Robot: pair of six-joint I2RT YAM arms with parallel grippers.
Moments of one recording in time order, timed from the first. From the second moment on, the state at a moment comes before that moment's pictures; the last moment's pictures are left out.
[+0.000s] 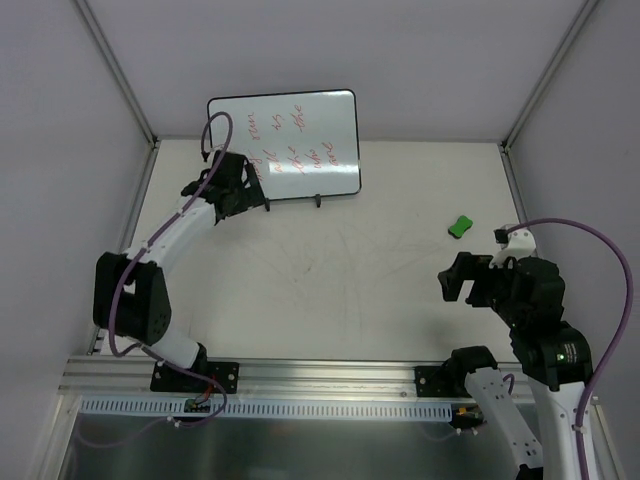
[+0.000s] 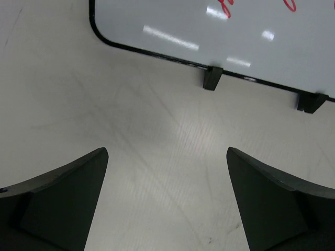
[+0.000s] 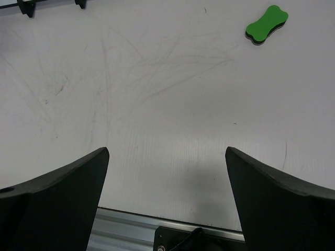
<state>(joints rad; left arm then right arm) -0.28 1.52 1.19 -0.52 -0.27 -0.55 0.18 0.46 0.96 -1.02 -0.05 0.19</state>
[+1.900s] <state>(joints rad) -0.33 2.02 1.40 -0.27 -0.27 -0.51 0.18 0.54 0.88 -0.89 -0.09 0.23</state>
